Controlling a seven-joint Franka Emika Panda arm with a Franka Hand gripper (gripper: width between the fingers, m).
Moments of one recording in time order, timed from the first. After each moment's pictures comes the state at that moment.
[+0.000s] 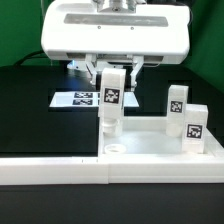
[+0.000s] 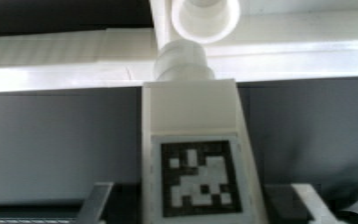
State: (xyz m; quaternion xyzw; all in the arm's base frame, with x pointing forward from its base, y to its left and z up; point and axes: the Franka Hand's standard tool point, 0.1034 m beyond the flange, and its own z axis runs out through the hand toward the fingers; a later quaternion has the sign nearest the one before) arm 0.659 -0.011 0.115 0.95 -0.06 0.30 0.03
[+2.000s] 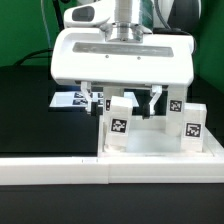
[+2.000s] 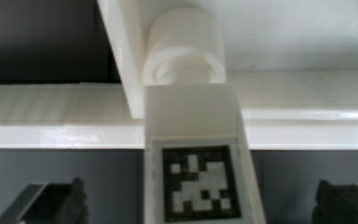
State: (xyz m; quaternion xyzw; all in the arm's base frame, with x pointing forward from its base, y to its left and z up) arm 0.659 -0.002 0.078 0.96 -0.04 0.28 0.04
